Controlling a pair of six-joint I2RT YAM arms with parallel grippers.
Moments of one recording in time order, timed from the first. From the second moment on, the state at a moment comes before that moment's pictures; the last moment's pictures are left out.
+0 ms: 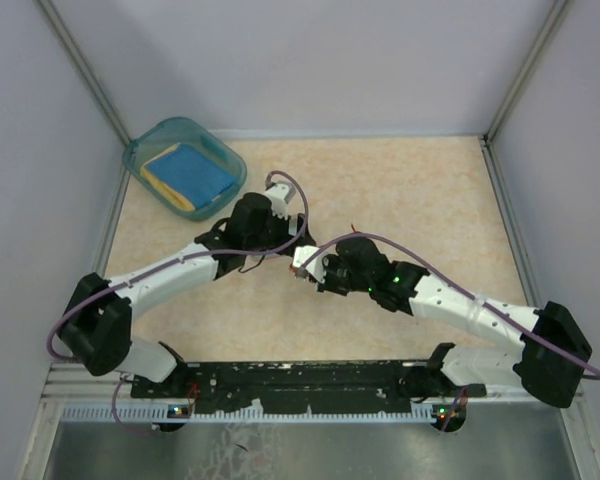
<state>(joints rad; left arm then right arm) -0.71 1.44 0.94 -0.01 0.07 -0.32 0.92 1.16 0.76 -0.23 -0.13 -0.53</state>
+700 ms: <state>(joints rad) -0.74 1.51 1.00 -0.12 0.17 -0.26 0.92 1.14 0.76 -0.24 -0.14 -0.57</state>
